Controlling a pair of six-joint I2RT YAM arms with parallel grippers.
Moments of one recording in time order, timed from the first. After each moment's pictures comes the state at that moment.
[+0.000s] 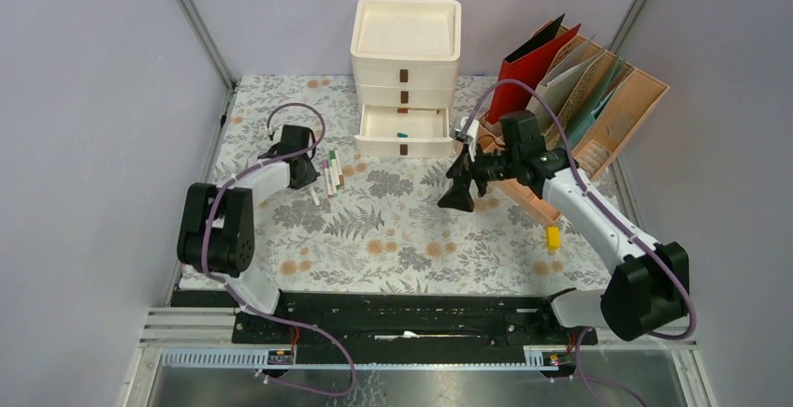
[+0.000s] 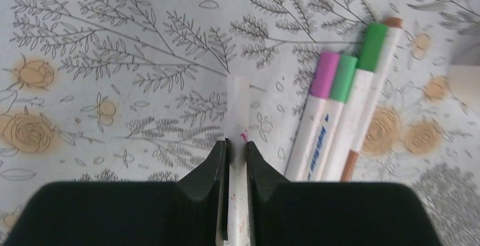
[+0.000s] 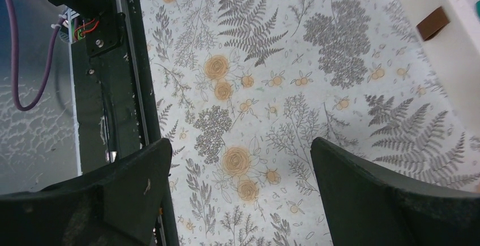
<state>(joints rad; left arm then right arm) -0.13 1.70 0.98 -0.29 -0.25 -0.57 0.37 1.32 1.06 -0.51 -0.90 -0.38</state>
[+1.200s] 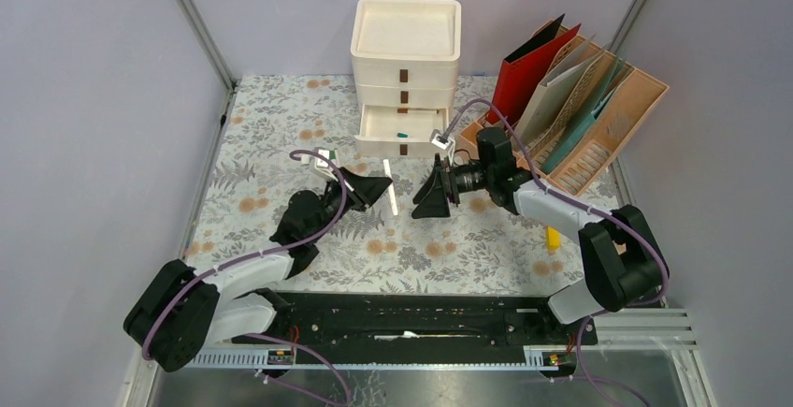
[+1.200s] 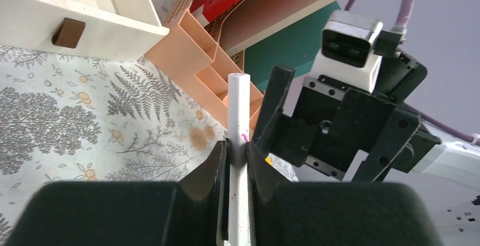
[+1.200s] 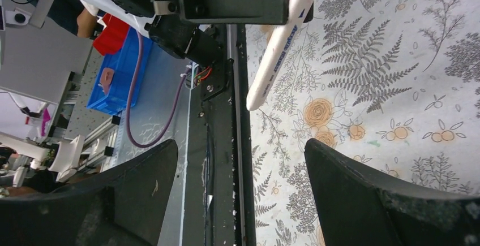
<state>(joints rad) -0.59 1.12 0.33 0.84 0.13 -0.93 0.47 1.49 0.84 0.19 -1.17 0.29</state>
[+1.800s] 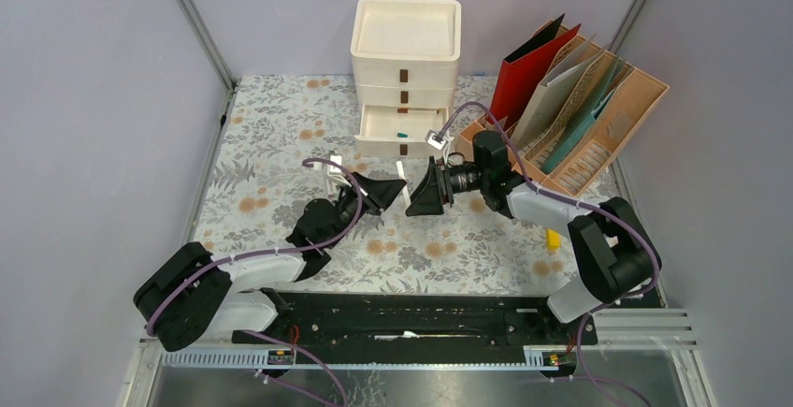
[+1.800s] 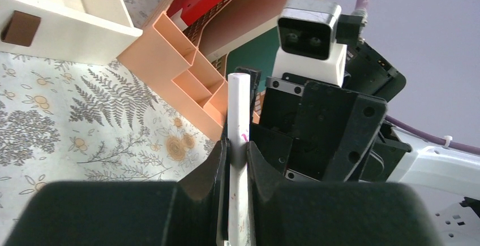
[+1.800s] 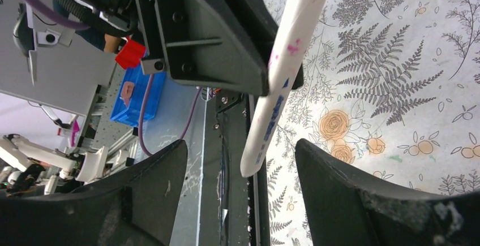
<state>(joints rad) -0.76 1.22 0.34 1.00 -0.06 -0.95 0.51 1.55 0.80 0.42 -1.17 0.50</state>
